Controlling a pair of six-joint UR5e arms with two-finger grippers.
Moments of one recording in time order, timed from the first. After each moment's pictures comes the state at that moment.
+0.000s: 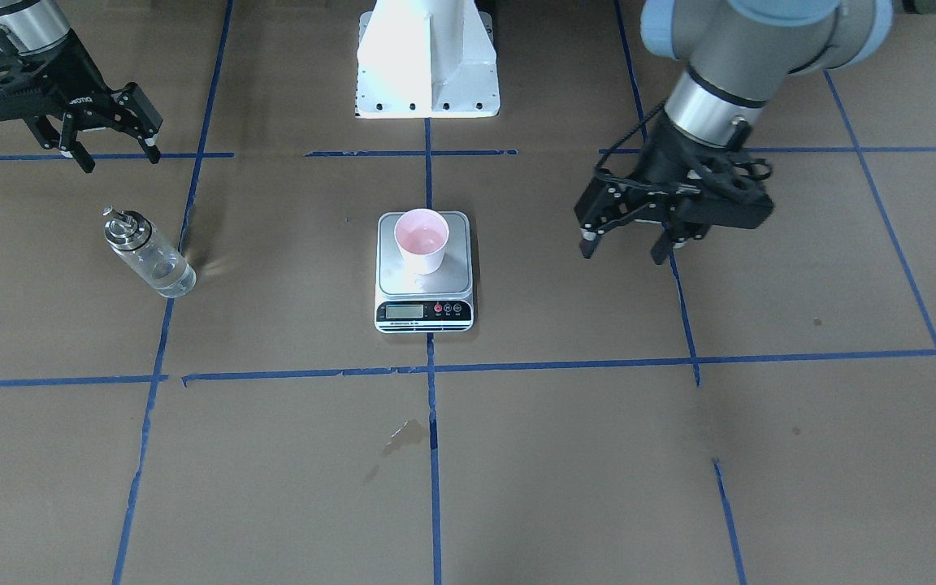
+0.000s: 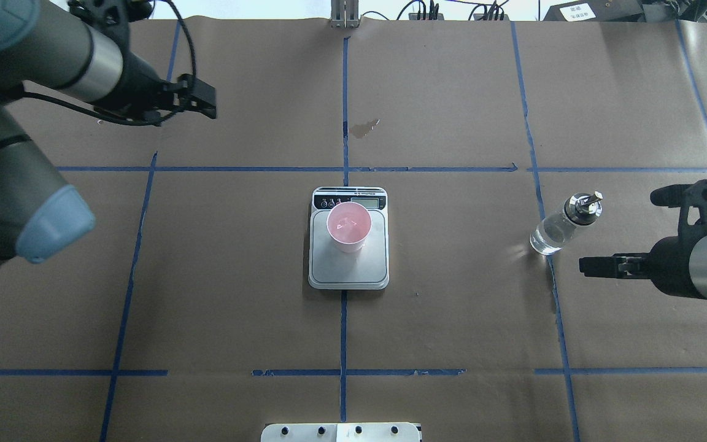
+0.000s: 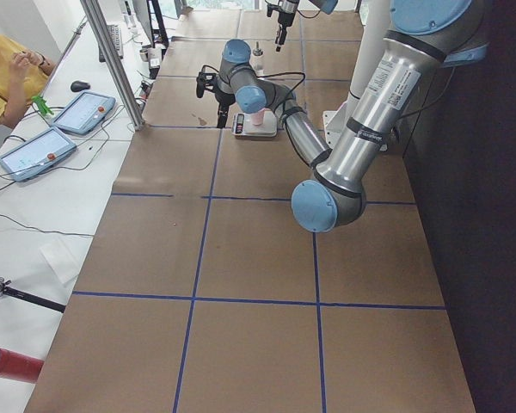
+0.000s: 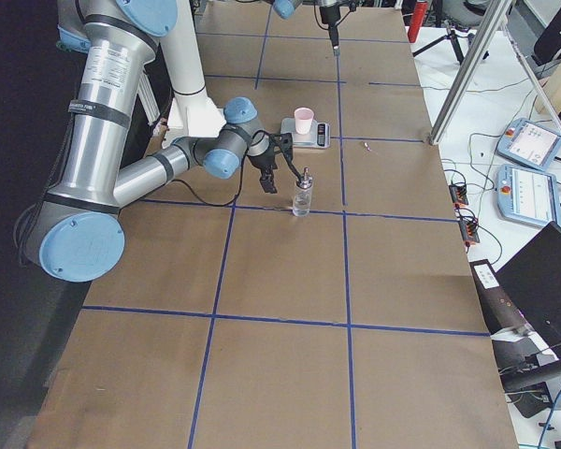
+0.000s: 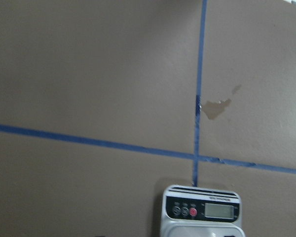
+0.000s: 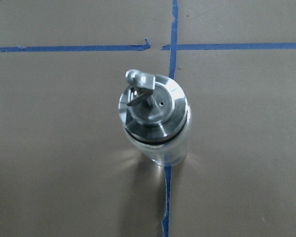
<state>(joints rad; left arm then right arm) -0.92 -2.03 -1.91 -1.75 -2.04 -1.02 0.55 -1.87 2.25 -1.05 1.69 1.18</state>
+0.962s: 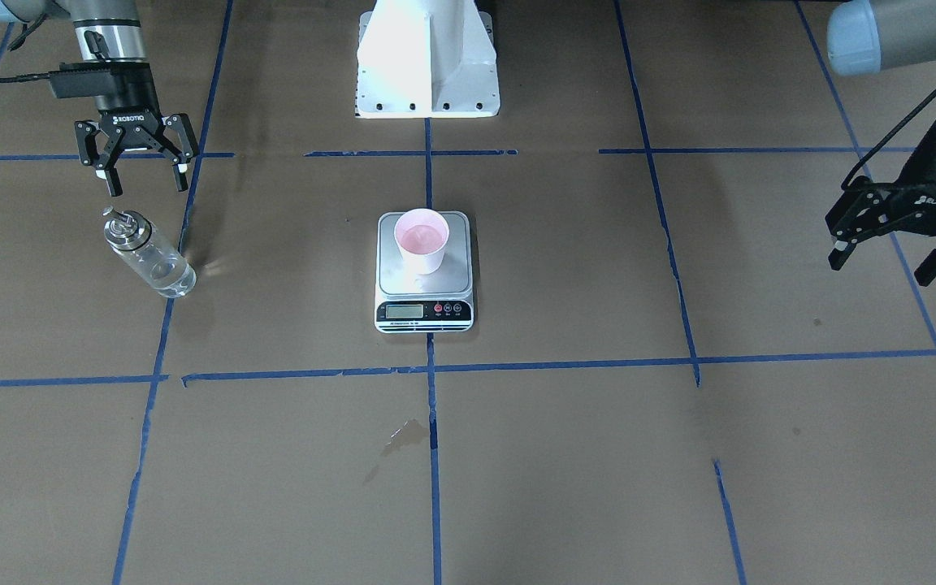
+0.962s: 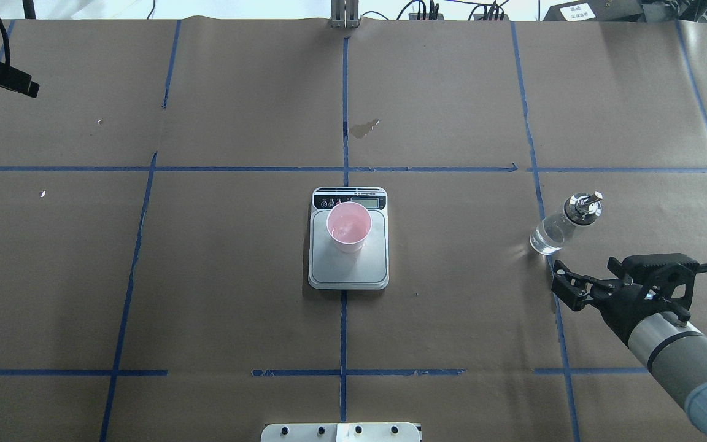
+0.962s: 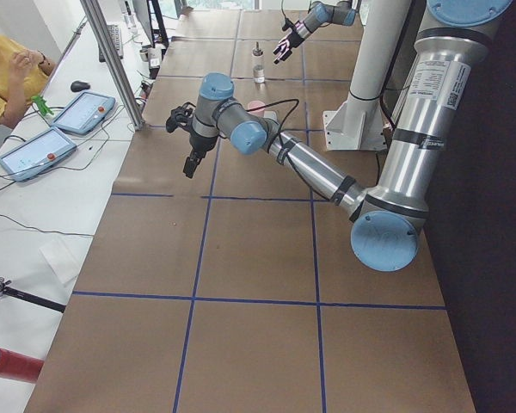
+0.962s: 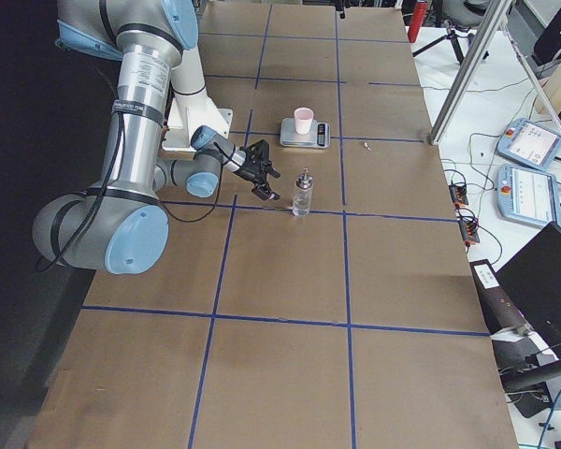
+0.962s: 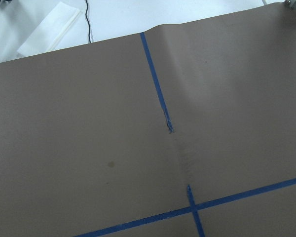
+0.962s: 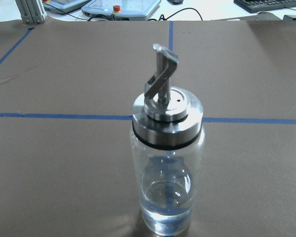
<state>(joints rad) -1.19 -1.79 -1.91 -1.75 -2.11 -0.44 0.13 -1.91 2.11 -0.85 0.83 1.39</state>
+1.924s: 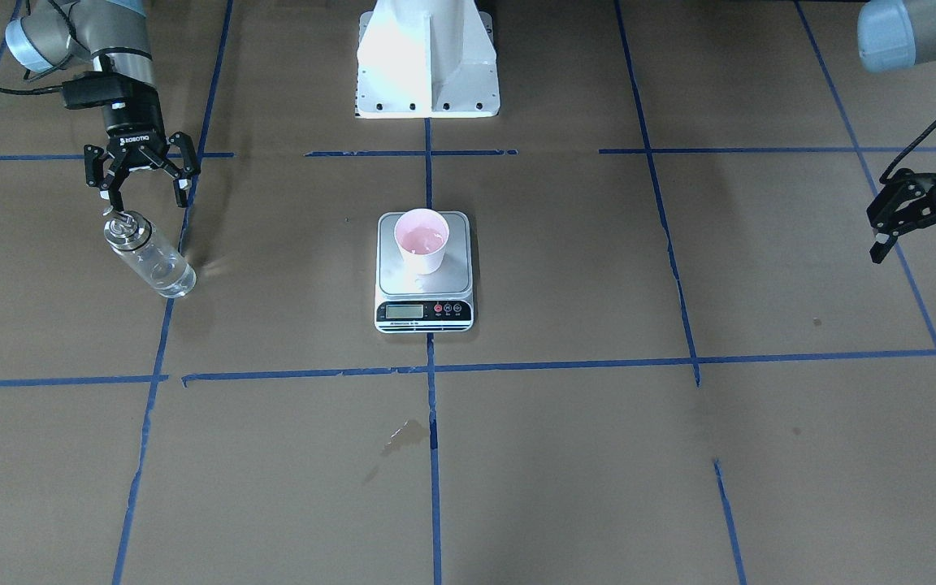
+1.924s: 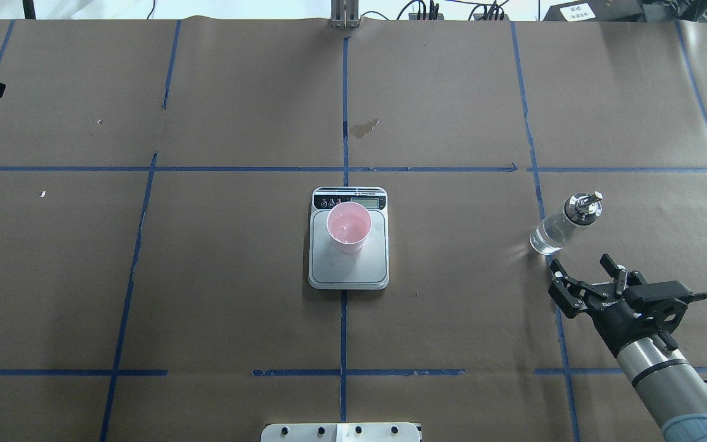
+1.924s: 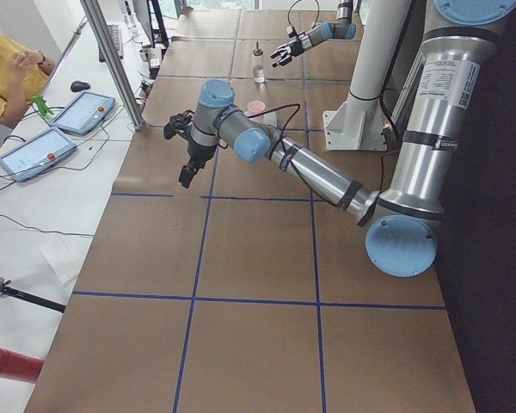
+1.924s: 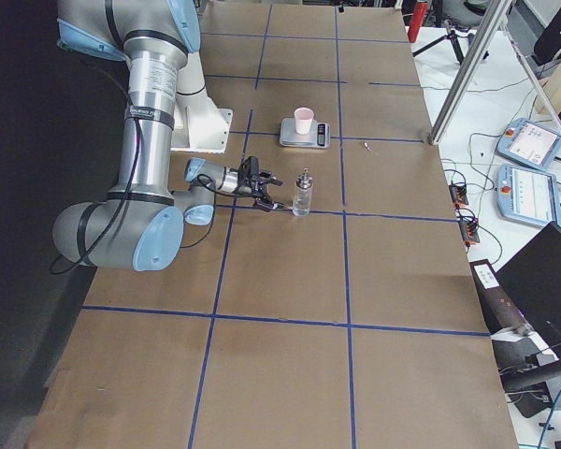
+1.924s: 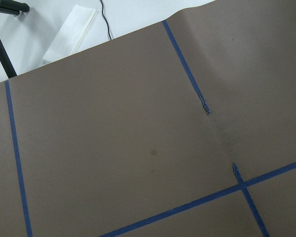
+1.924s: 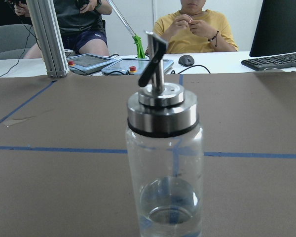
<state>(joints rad) -1.24 -1.75 -1.92 -1.75 -2.11 -0.33 0.05 -1.83 1.85 -0.53 0.53 1.30</state>
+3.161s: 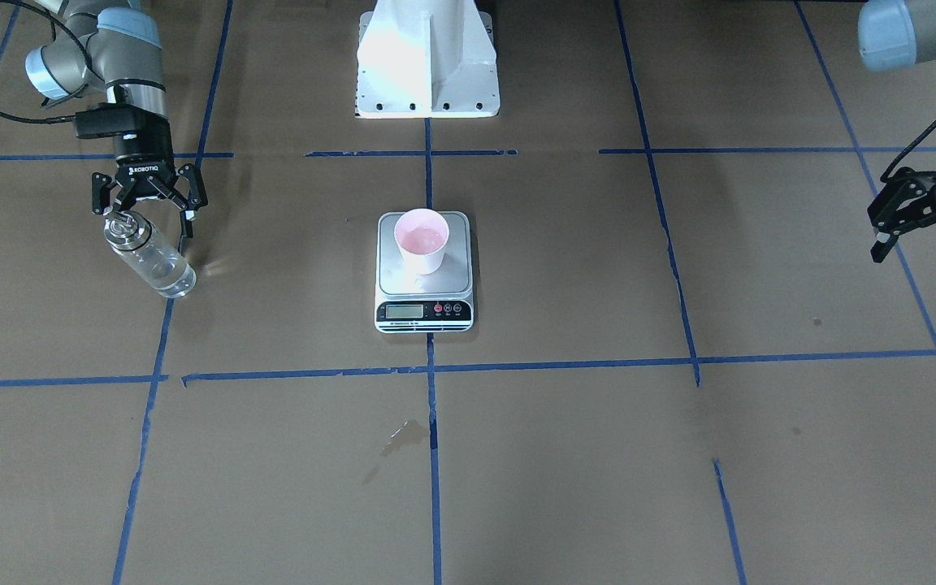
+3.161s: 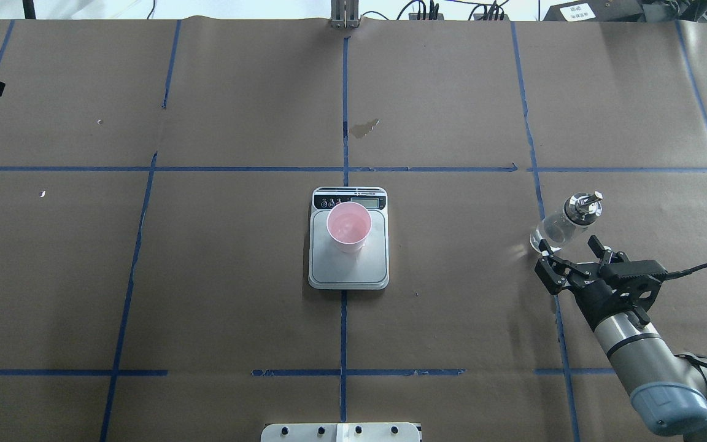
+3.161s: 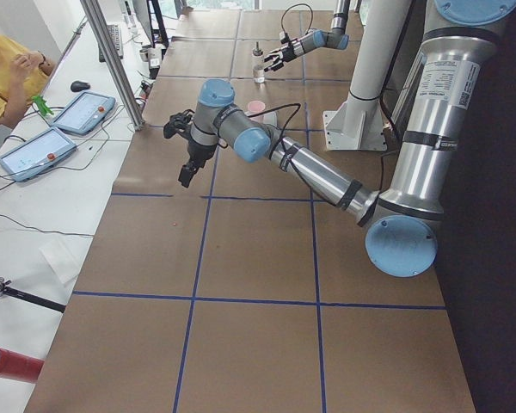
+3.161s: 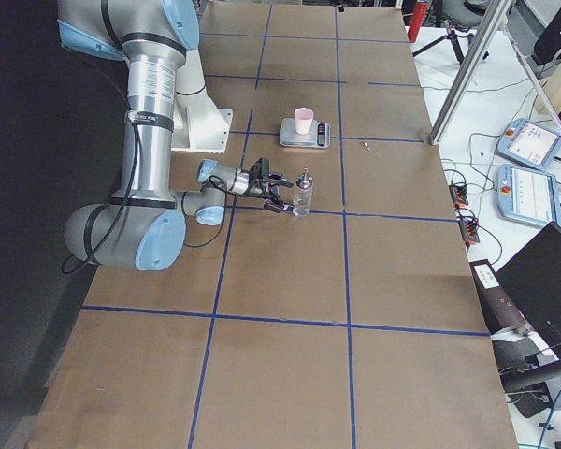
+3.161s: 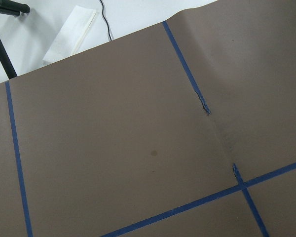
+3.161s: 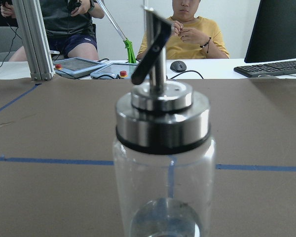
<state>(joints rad) -1.24 -1.75 -1.92 -1.75 -2.11 -0.33 0.15 -1.73 1.75 -0.53 0.58 1.26</state>
